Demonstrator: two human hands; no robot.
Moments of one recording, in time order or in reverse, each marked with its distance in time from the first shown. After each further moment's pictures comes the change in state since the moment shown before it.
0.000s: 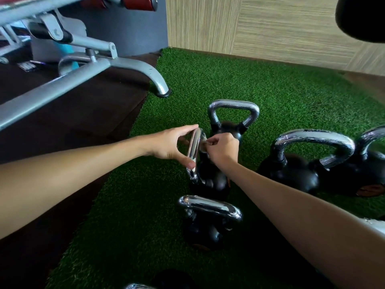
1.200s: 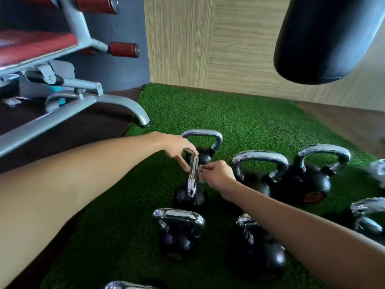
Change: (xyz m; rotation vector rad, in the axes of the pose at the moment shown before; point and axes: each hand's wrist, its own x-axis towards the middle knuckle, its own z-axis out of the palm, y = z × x) left_hand 0.042 0.127 -0.031 0.647 -0.166 -0.049; right_hand -0.054 -0.004 -0.111 0.005 -0.187 0.117
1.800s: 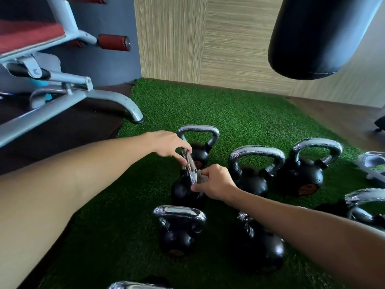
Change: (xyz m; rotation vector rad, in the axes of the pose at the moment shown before) left_hand 0.002 -0.022 0.021 0.170 0.175 0.088; right_hand -0.023 0.004 0.003 -0.325 -0.063 -0.164
